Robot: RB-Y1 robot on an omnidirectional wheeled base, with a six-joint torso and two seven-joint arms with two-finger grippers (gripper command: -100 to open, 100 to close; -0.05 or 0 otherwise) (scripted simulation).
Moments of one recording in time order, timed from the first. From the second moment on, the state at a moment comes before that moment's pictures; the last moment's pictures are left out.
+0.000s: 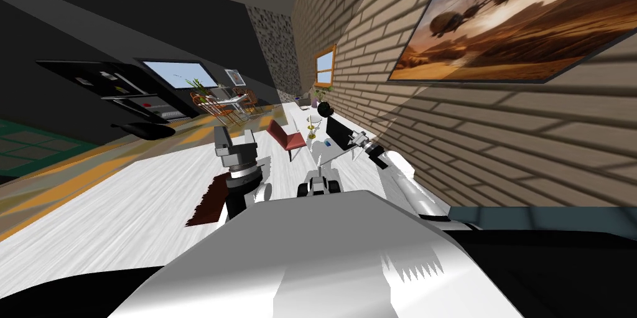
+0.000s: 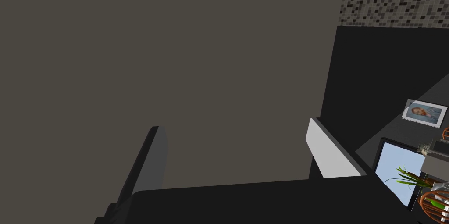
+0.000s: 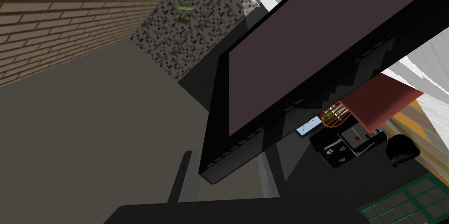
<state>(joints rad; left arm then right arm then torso) 0.53 0.04 0.03 -2.38 -0.05 -0.57 -0.02 0.15 -0.63 -0.11 -1.74 1.00 -0.43 0.77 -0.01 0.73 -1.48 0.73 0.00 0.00</state>
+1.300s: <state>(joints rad) 0.53 0.04 0.03 -2.38 -0.05 -0.57 -0.02 0.07 -0.64 -0.07 -1.55 0.78 -0.42 0.51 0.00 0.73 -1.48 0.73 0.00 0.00</state>
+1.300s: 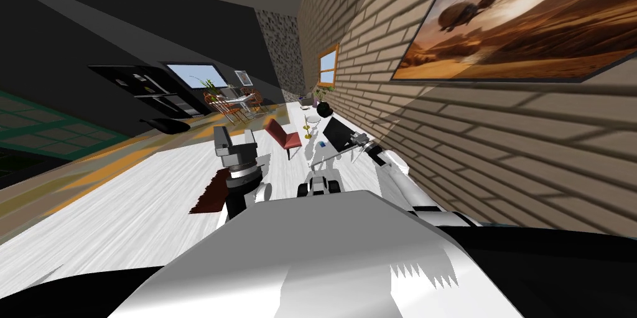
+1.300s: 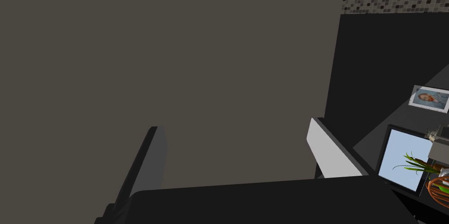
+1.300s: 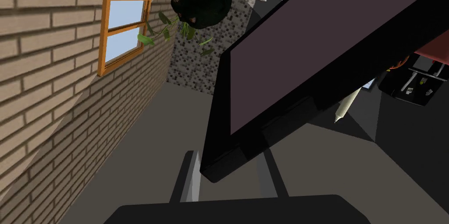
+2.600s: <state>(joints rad) 0.53 0.04 0.03 -2.38 -0.05 -0.57 -0.02 0.05 -0.51 -0.04 -1.38 0.62 -0.45 0.38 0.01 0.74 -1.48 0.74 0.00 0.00</state>
